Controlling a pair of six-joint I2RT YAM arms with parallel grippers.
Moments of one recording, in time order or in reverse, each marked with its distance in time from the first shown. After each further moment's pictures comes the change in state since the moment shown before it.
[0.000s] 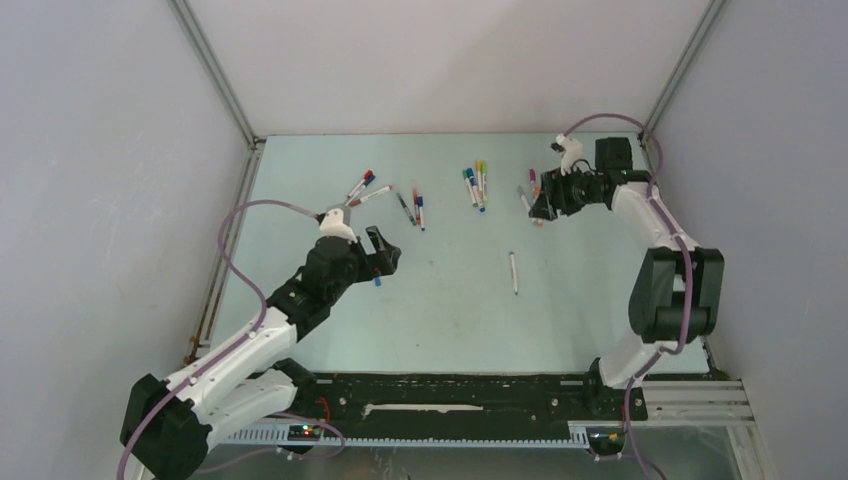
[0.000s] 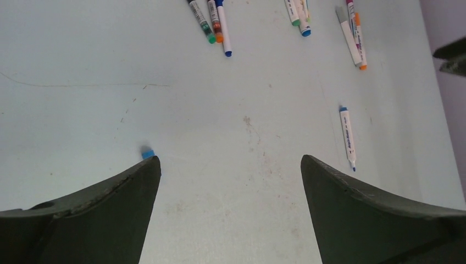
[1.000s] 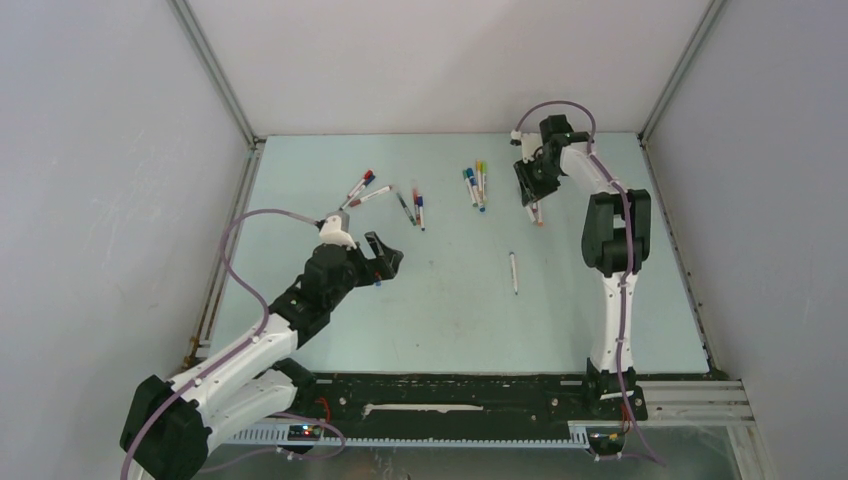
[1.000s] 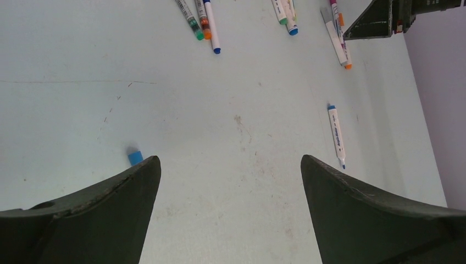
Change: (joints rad) left arm 0.017 -0.037 -0.125 0.161 0.064 -0.027; right arm 0.146 0.669 0.732 -0.321 0.438 -0.038
